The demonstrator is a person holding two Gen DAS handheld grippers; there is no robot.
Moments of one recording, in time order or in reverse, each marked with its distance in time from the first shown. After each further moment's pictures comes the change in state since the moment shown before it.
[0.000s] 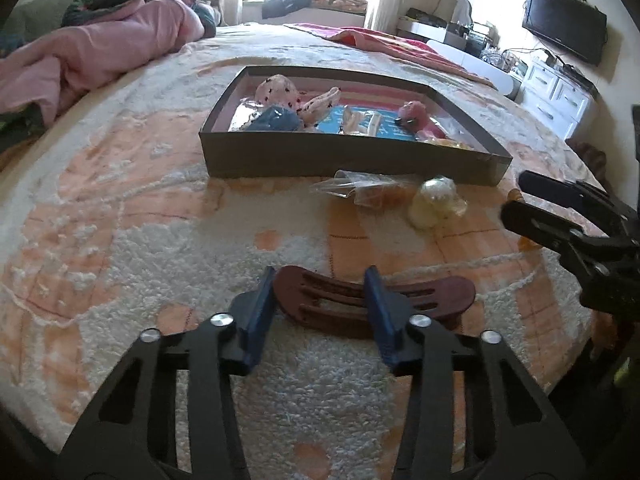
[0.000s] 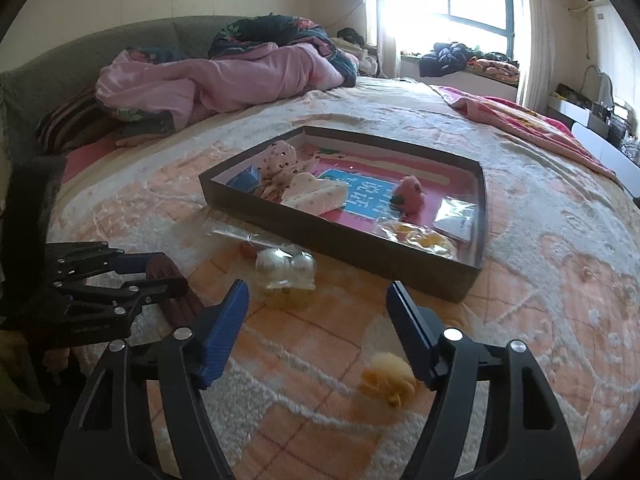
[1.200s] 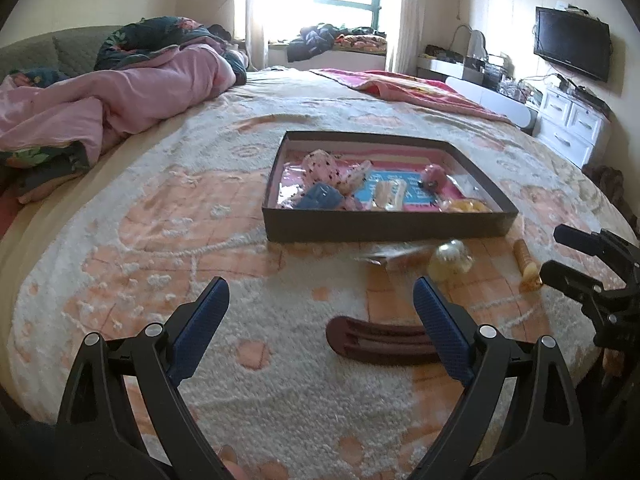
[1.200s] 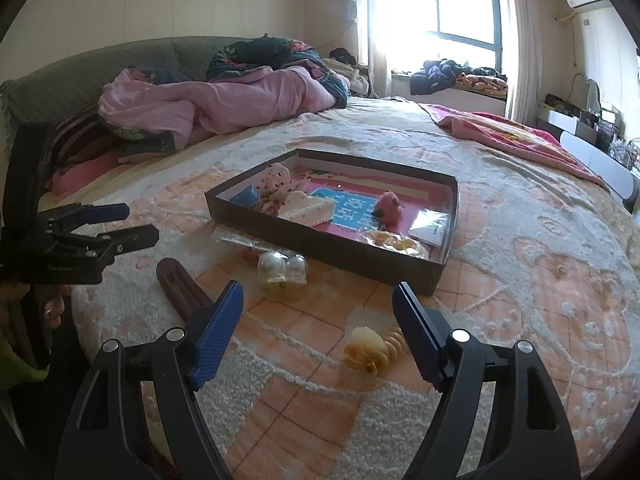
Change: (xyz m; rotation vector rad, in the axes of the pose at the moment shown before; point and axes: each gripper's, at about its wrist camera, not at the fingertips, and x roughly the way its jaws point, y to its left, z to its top) left arm -0.049 0.012 0.019 0.008 -0.154 0.108; right arm -0.044 -0.005 -0.015 0.019 -0.086 -0.030
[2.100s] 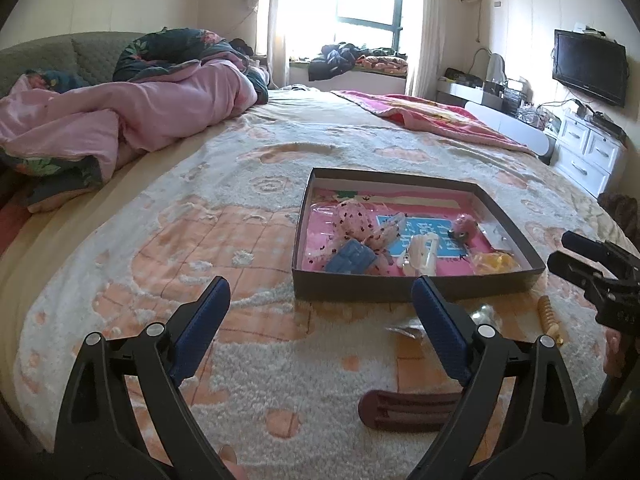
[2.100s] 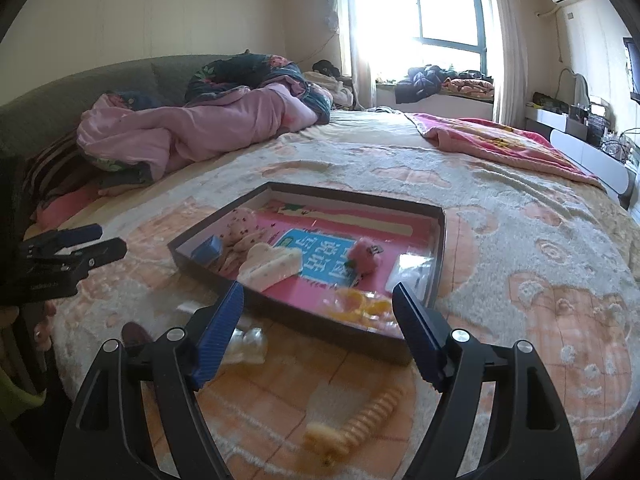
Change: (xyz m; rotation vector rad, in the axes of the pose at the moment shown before) left arm 0.012 0.022 0.037 -0.055 -0.075 0.053; right arm 0.029 -0.033 0.044 0.045 -0.050 -0.024
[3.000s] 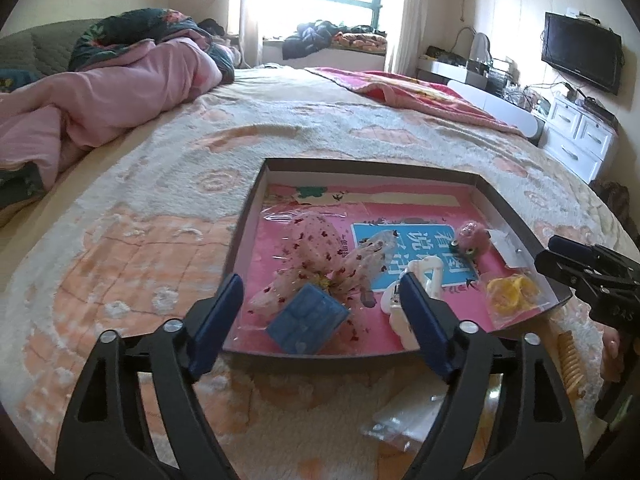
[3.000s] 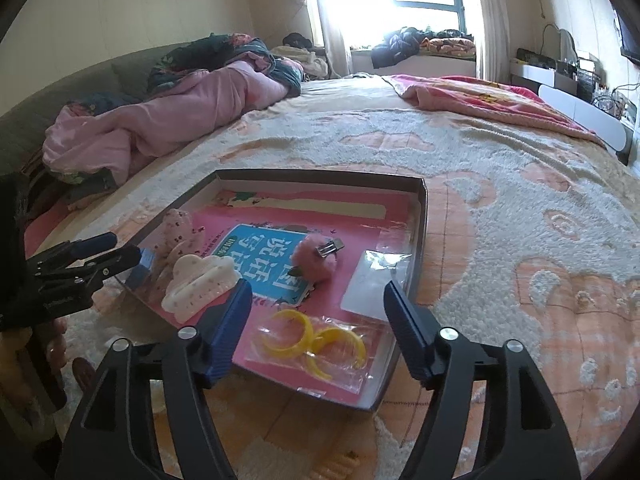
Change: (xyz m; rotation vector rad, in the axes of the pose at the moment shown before) left arm 0.091 -0.023 0.027 0.029 0.070 -0.078; right arm 0.069 -0.055 0.015 0.113 0.102 -0.024
